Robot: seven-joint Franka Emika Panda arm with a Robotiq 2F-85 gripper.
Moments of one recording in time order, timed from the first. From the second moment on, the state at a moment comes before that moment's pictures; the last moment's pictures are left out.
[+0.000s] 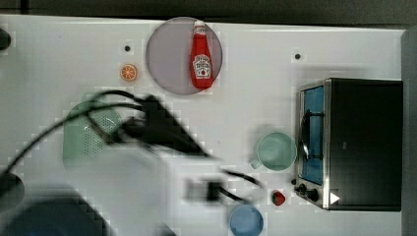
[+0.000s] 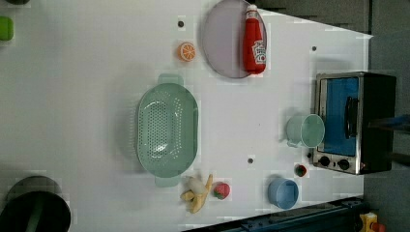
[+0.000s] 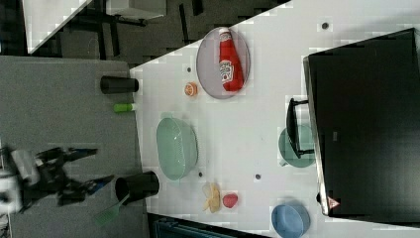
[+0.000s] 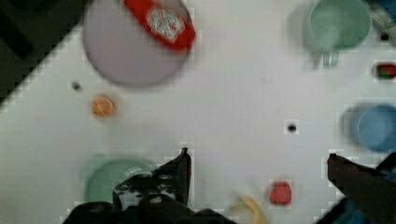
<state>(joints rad) -0.01 -0.32 0.22 -1.95 0.04 0.10 0.23</state>
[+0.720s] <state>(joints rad) 0.07 0.15 0.59 -2.08 0.01 0.50 0.93</state>
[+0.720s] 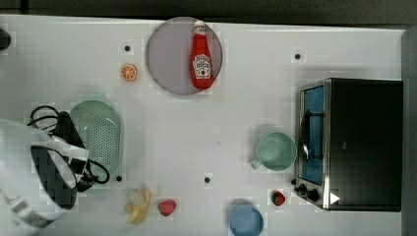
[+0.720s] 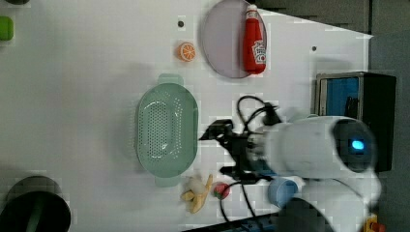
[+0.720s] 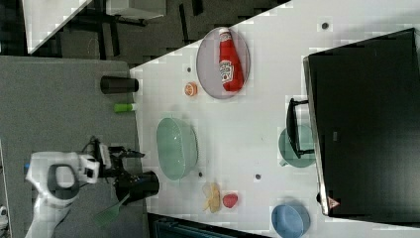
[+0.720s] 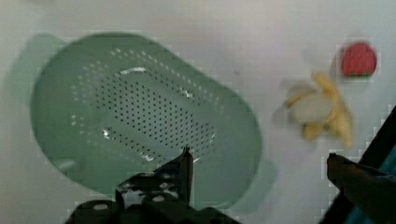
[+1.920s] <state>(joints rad) 0.11 0.58 0.40 -2.23 0.04 1.24 1.15</state>
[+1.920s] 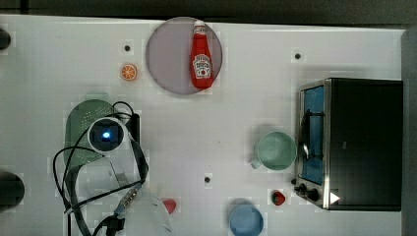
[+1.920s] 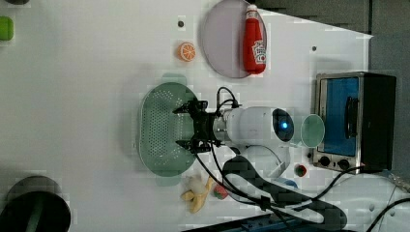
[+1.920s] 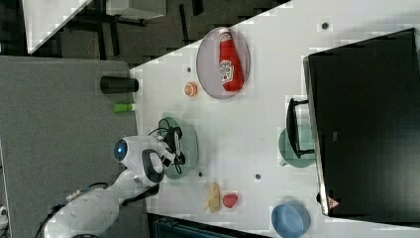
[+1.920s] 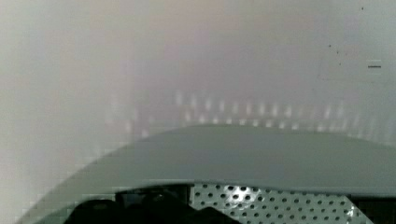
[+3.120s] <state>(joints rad) 0.18 0.51 0.18 -2.26 0.03 1.24 1.14</state>
